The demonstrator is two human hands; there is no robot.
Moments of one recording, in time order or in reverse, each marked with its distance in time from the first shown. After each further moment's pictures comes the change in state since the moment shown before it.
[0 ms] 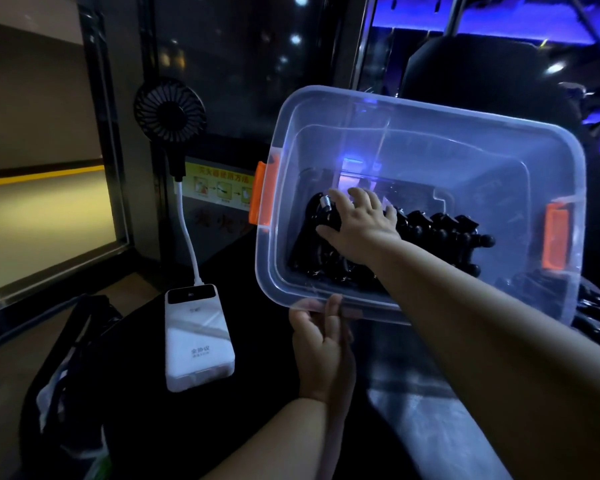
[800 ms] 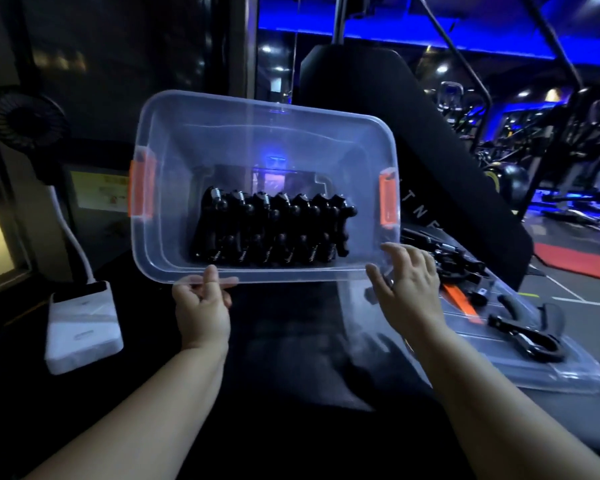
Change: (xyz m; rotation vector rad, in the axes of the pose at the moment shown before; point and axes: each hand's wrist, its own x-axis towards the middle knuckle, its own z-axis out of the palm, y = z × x) left_hand -0.003 0.010 0.007 0.155 0.039 0.058; right_hand -0.216 0.173 -0.025 0.133 0.420 0.294
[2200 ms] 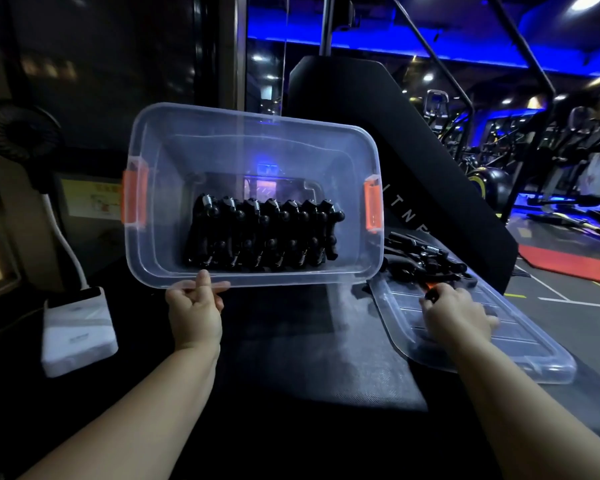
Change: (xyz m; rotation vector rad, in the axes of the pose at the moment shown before) left_hand -0.002 0.005 0.000 0.025 -0.003 -0.037; right_hand -0.010 0.071 -0.034 -0.399 -0.300 0.572
